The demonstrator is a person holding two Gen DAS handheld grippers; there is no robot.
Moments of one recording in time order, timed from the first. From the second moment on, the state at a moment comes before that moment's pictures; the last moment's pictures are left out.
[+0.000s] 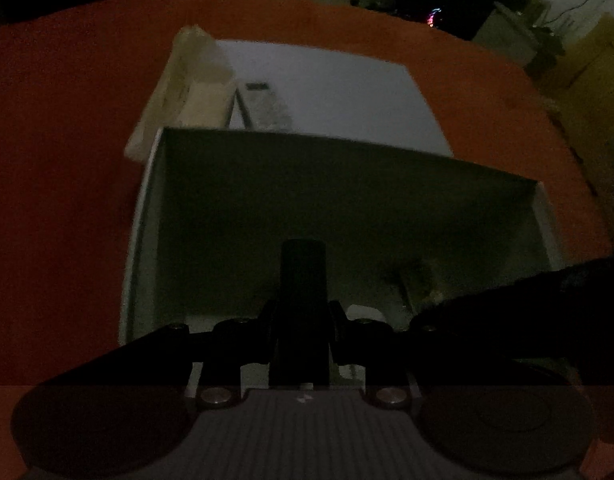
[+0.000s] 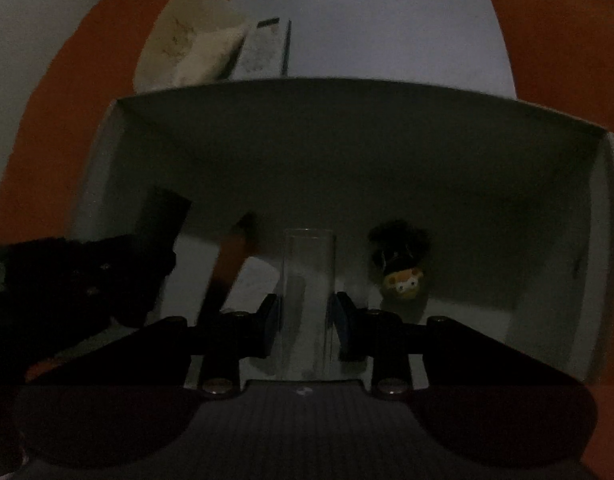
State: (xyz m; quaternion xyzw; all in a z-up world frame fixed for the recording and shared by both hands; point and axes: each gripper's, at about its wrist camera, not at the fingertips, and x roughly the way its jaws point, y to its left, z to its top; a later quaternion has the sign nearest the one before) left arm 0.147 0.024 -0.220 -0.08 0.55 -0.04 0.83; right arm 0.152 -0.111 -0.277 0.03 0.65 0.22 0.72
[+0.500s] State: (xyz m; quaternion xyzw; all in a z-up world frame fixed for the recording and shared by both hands) left arm 0.145 0.021 -0.249 -0.07 0.58 -0.03 0.81; right arm 0.149 -0.111 -0.308 0.00 0.67 0.20 0.72
